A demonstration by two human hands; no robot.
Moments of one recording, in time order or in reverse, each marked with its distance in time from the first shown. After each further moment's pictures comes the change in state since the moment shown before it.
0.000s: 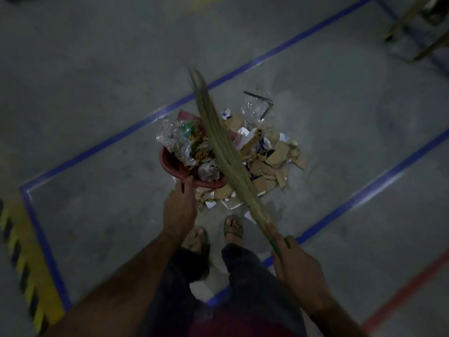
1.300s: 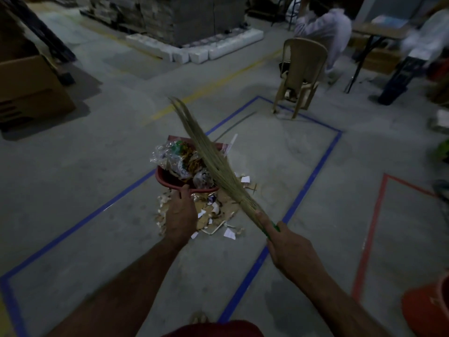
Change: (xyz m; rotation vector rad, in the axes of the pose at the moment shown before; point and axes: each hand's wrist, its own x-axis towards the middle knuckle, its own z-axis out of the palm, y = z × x) left_hand -0.310 0.037 -0.113 -0.174 0.312 0.258; right_hand -0.381 -0.031 0.069 -0.183 0.616 -0.003
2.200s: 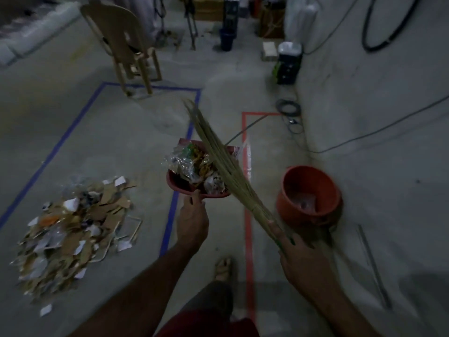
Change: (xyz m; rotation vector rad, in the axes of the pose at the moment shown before) left_hand -0.273 0.466 0.223 -0.099 -0.419 0.556; right_hand -0.362 0.364 -0.060 -0.009 -0.155 0.746
